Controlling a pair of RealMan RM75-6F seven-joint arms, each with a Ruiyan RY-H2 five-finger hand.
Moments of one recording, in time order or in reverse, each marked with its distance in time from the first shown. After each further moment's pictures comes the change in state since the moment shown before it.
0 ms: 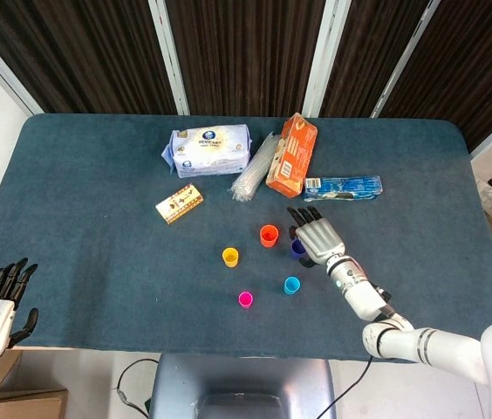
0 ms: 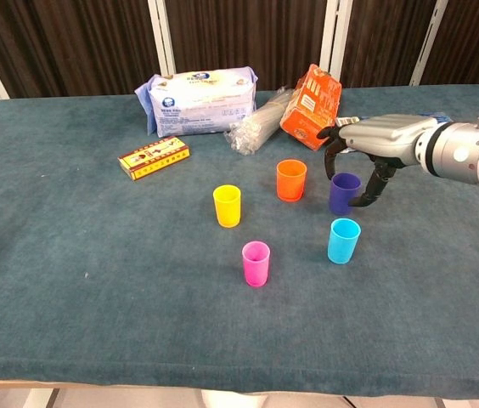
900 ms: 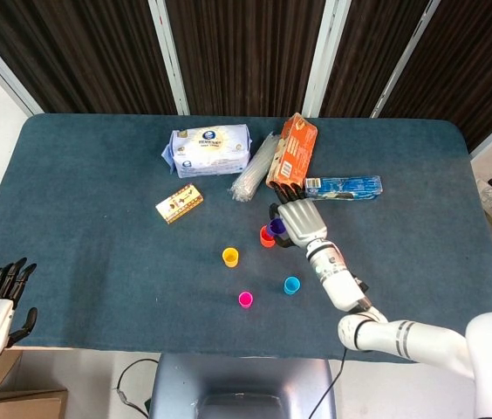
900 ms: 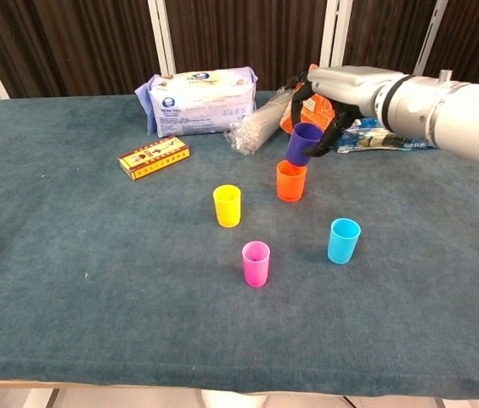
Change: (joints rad) left arm -0.002 0.006 -0.001 0.001 -0.010 -0.009 -0.007; right arm 0.085 -0.067 0.118 -0.029 0.116 0.116 -0.024
